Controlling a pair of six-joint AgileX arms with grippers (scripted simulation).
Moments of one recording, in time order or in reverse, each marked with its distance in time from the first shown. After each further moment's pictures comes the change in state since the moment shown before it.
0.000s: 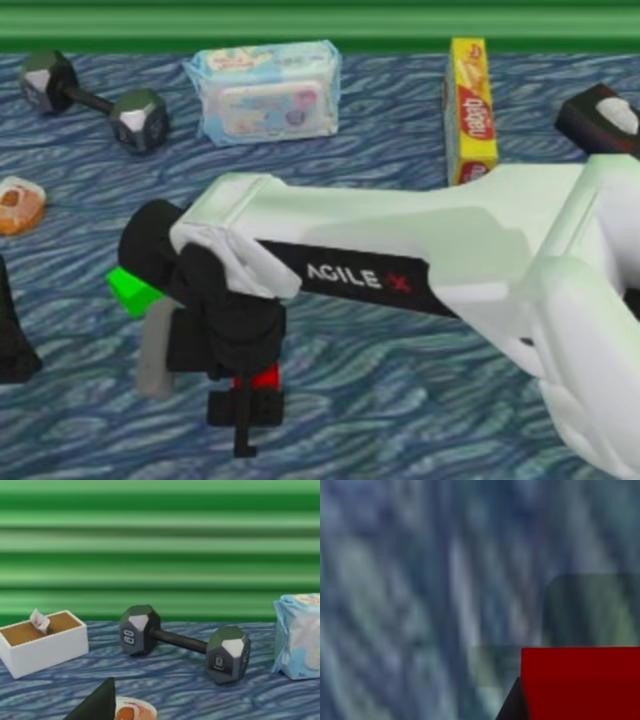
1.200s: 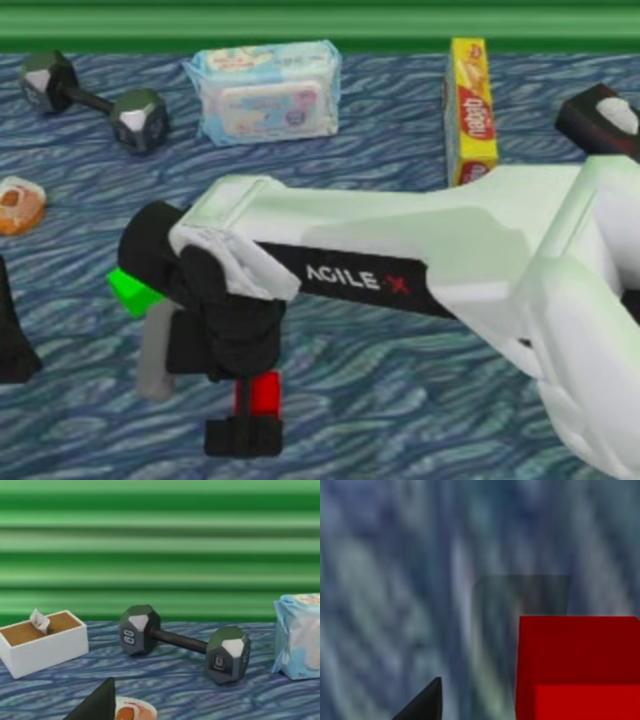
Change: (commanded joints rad) left arm 0.000 0.000 0.000 0.000 0.000 0.000; right arm 0.000 0.000 0.000 0.000 0.000 0.000
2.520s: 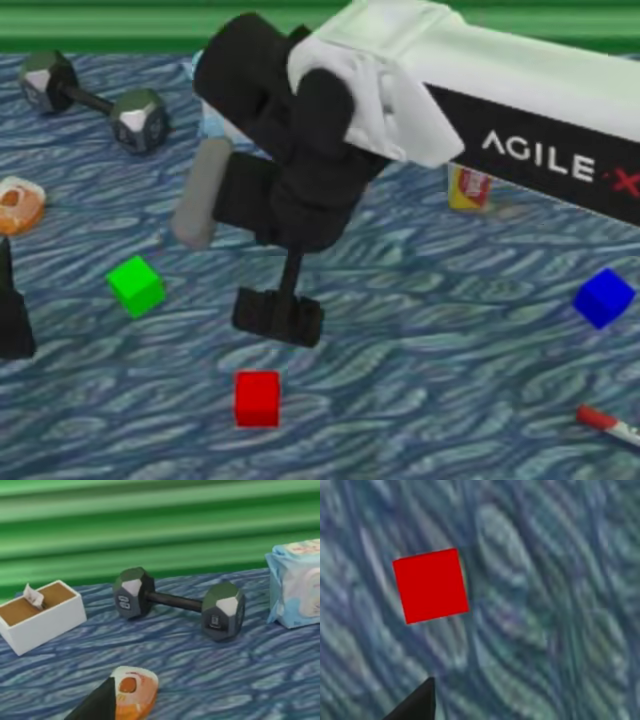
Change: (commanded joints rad) left arm -0.034 0.255 0.228 -0.149 0.003 0.094; right arm -0.132 -0.342 -0.056 -0.038 -0.027 0.062
